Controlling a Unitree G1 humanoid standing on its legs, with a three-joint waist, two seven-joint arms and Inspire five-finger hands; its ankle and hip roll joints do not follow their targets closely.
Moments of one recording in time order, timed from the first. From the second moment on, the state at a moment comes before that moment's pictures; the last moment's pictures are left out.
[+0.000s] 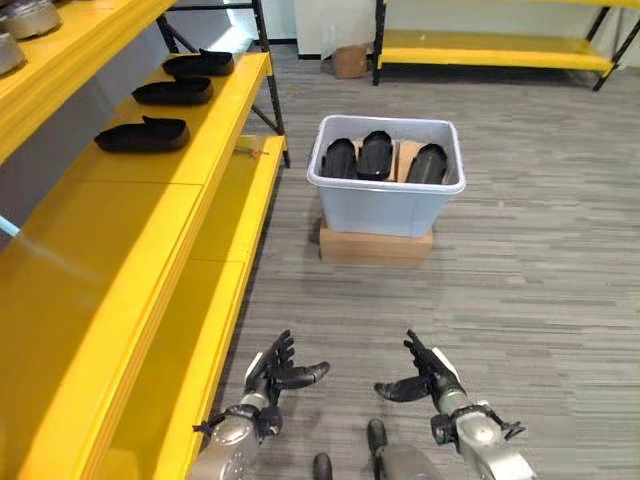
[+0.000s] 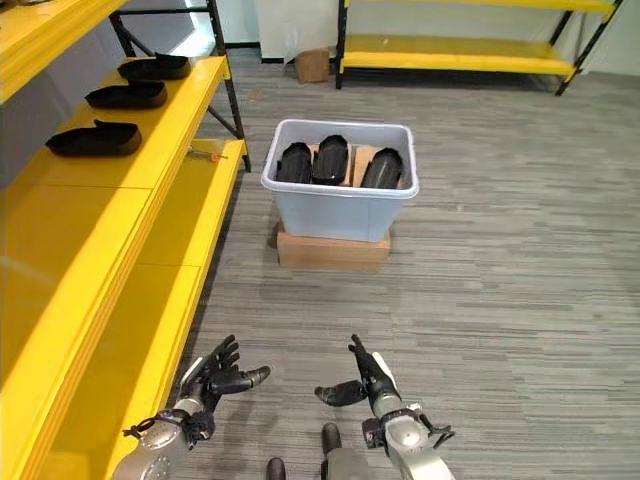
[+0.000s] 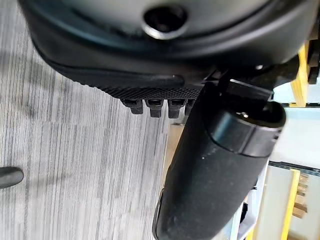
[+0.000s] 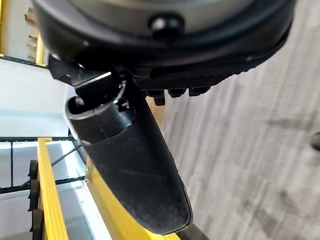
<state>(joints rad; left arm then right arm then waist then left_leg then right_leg) 0.10 0.29 -0.25 0.29 -0.49 0.06 0.06 0.08 -0.32 0.28 0.25 0.15 0.10 -0.06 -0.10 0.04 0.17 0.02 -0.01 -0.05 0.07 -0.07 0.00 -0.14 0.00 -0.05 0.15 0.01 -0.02</state>
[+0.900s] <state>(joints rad) 0.16 0.31 -0.25 0.26 -0.46 0.07 0.03 0.19 -0.32 0.26 0.24 0.16 0.09 -0.04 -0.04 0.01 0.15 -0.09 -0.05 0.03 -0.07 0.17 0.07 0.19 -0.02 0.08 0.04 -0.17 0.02</state>
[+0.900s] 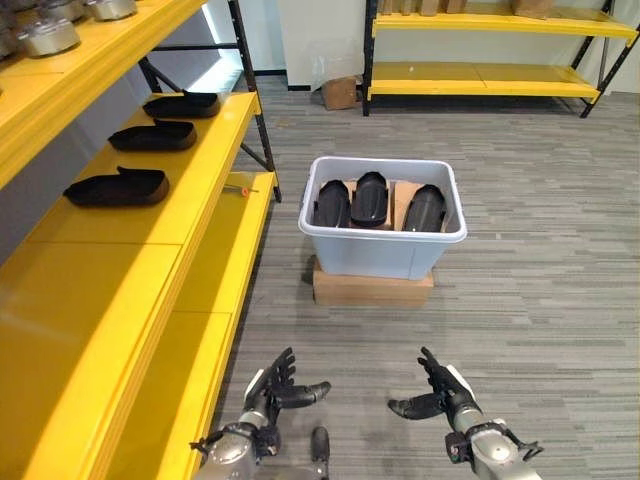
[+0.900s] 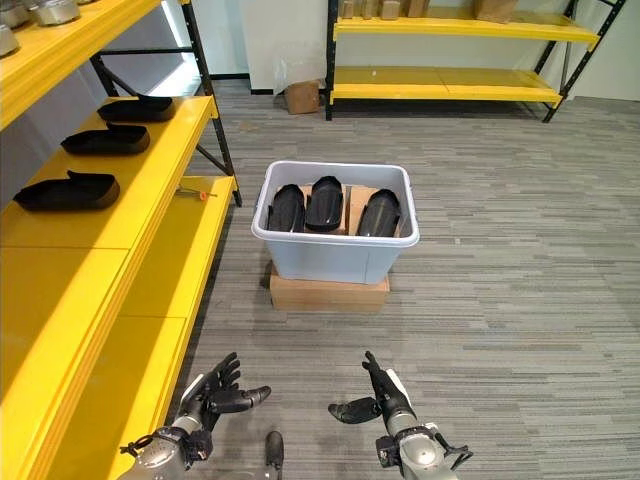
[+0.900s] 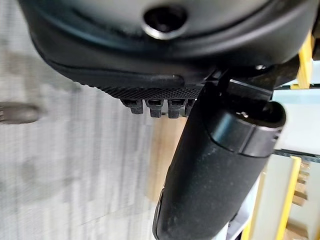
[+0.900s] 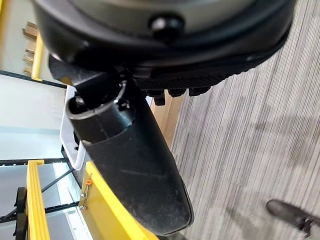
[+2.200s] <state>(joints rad) 0.11 0.29 -0.27 0.27 -0.46 0.06 0.03 0.11 -0.35 0.27 0.24 0.12 0.11 -0.03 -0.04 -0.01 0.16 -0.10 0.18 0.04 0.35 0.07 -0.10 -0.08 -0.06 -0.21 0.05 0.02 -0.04</state>
